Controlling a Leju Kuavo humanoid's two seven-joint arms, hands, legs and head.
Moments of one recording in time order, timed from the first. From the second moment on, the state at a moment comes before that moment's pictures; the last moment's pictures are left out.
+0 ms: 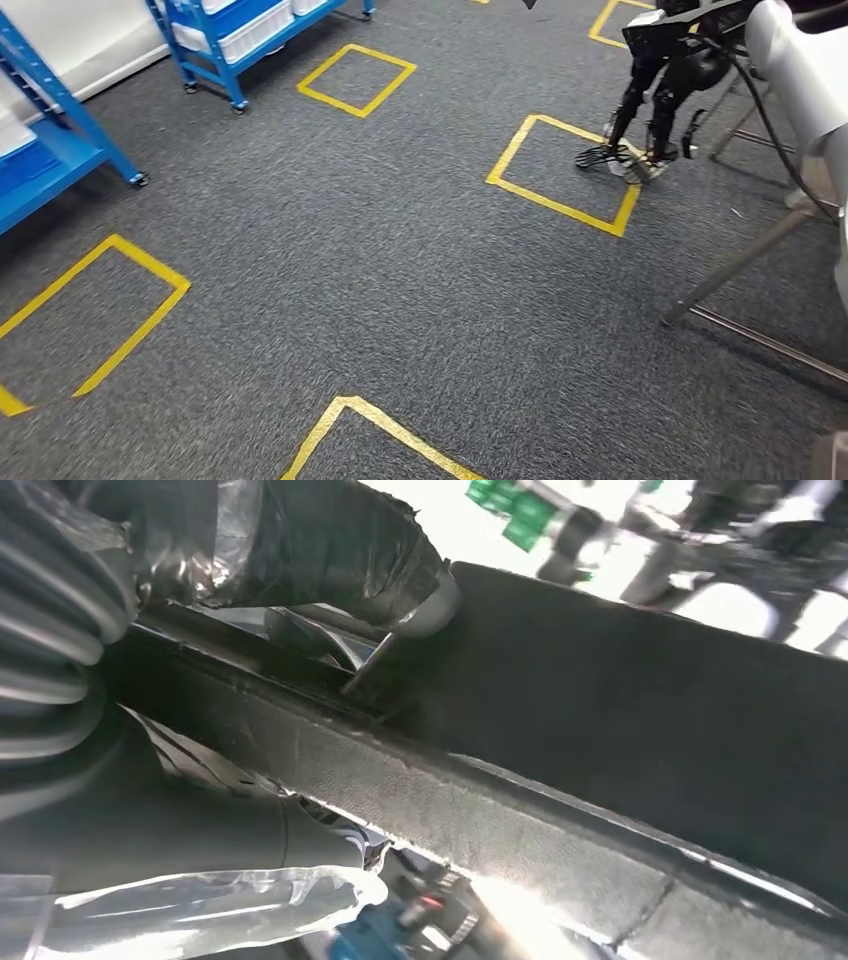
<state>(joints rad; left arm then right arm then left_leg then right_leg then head) -0.14 -0.24 1.35 -0.21 -1.01 0.10 -0.23 -1.70 -0.24 0.73 -0.39 1.36 0.39 -0.06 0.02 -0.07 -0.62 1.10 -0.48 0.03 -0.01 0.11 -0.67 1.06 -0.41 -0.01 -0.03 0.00</state>
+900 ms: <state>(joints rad) -0.14 -0.24 1.35 -0.21 -1.04 0.09 -0.24 -1.72 -0.42 0.73 -0.43 1.35 0.40 -0.13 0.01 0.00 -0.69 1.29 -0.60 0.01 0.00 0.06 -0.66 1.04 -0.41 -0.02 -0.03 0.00</state>
